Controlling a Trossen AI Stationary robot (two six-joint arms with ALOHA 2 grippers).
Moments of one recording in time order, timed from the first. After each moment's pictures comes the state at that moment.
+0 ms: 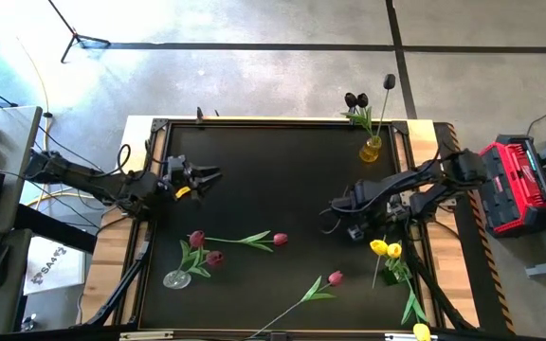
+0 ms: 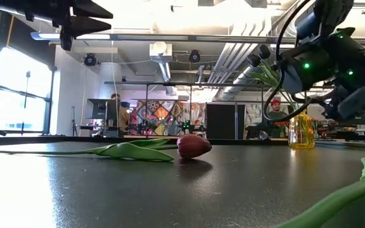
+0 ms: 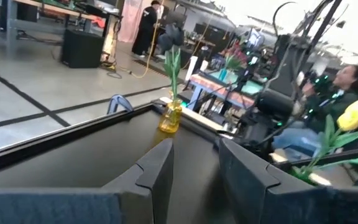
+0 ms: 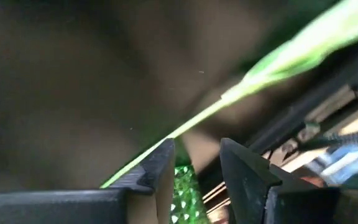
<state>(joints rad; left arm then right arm) -0.23 0.67 0.39 0.25 -0.67 -0.36 0.06 1.56 0.74 -1.18 -0.45 1.15</state>
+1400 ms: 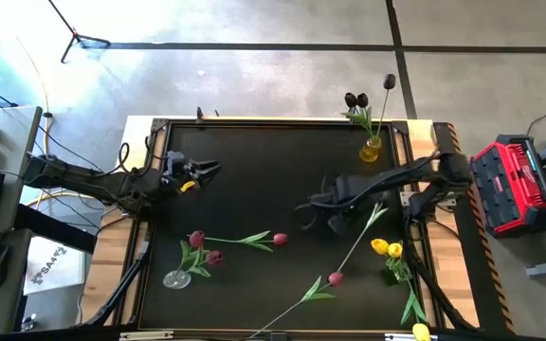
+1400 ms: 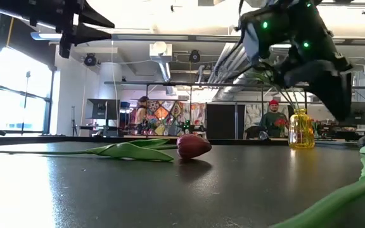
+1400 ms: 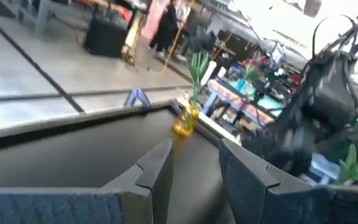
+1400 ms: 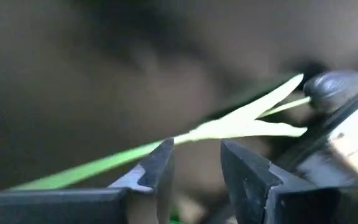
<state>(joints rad) -0.15 0.67 0.39 0.21 -0.69 -0.52 0.08 1.68 1.12 -1.35 -0.06 0.96</state>
